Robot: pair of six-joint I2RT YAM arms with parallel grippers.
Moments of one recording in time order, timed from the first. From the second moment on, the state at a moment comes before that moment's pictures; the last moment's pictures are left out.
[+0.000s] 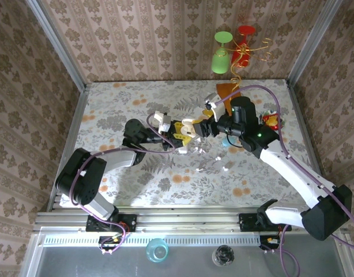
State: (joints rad) left arm -0.58 1.58 0.71 1.18 1.11 -0.31; right arm 0.48 1.22 1.10 -0.27 -0.36 -0.04
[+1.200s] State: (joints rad) left arm -0.48 1.55 0.62 1.18 0.97 -0.28; right arm 0.25 1.18 0.86 -0.26 -0.40 0.36
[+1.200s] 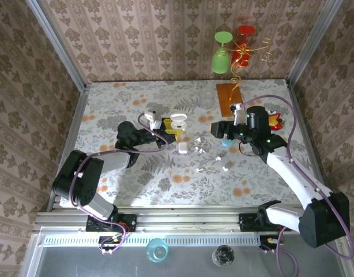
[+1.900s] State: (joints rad) left arm -0.48 1.52 0.58 1.18 0.85 -0.25; right arm 0.22 1.42 0.77 -0.53 -0.32 0.50
